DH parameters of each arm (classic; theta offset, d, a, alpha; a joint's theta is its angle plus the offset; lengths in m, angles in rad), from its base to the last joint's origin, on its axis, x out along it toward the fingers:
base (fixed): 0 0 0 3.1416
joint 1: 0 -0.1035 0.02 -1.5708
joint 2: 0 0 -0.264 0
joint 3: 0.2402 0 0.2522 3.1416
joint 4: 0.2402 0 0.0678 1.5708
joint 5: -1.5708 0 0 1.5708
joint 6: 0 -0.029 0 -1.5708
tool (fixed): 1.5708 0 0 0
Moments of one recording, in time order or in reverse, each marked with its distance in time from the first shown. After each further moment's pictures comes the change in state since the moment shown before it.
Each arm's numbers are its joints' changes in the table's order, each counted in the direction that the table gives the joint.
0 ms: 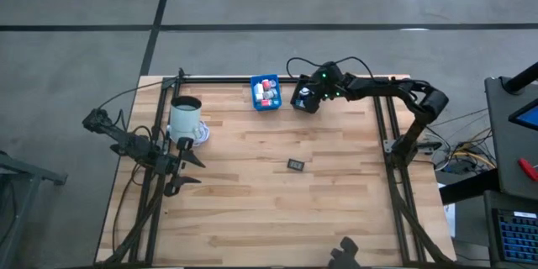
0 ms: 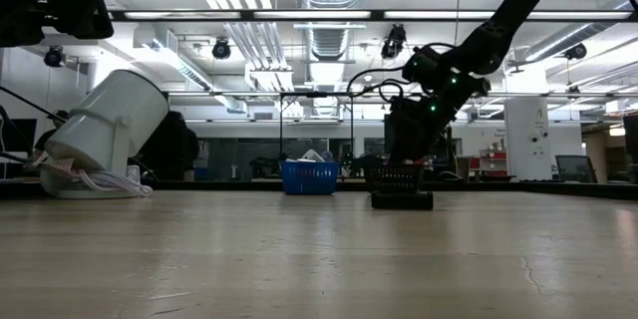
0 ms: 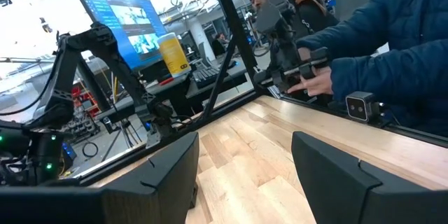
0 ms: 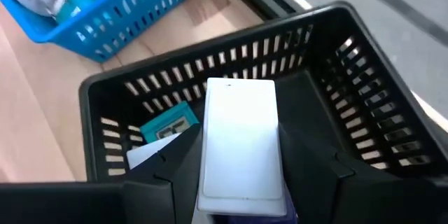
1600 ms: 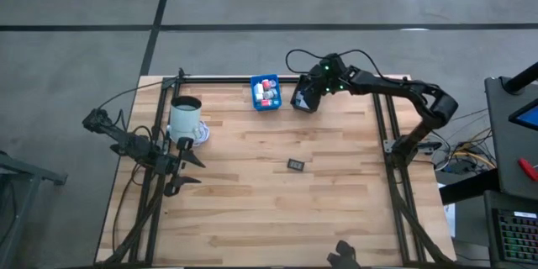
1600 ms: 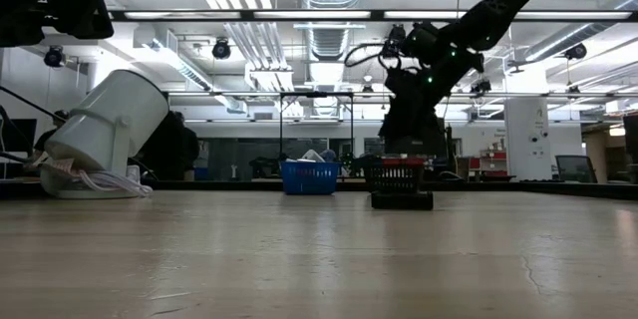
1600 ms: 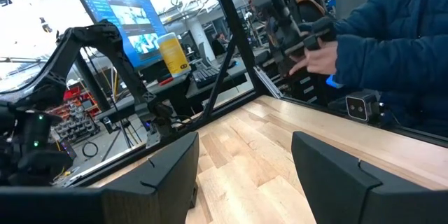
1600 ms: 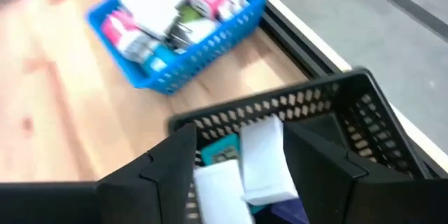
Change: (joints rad) left arm 0.000 0.000 0.000 0.000 0.000 0.000; right arm -0.012 0.090 0.100 0.147 0.121 0.003
